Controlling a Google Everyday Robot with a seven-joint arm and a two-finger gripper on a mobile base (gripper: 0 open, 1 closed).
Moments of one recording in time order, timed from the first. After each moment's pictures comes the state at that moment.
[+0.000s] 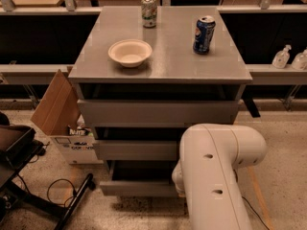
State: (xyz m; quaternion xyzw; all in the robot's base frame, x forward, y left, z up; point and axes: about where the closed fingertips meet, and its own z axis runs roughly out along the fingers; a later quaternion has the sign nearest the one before) arm 0.559 -0.159 0.190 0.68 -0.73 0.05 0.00
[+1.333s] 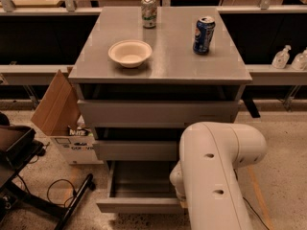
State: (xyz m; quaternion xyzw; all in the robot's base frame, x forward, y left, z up) arm 0.512 -0.161 0.196 0.67 -0.74 0.02 0.07
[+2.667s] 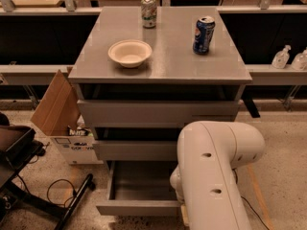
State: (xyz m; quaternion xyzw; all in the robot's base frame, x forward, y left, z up) arm 0.503 -0.162 0.199 0.68 -0.73 0.02 0.07
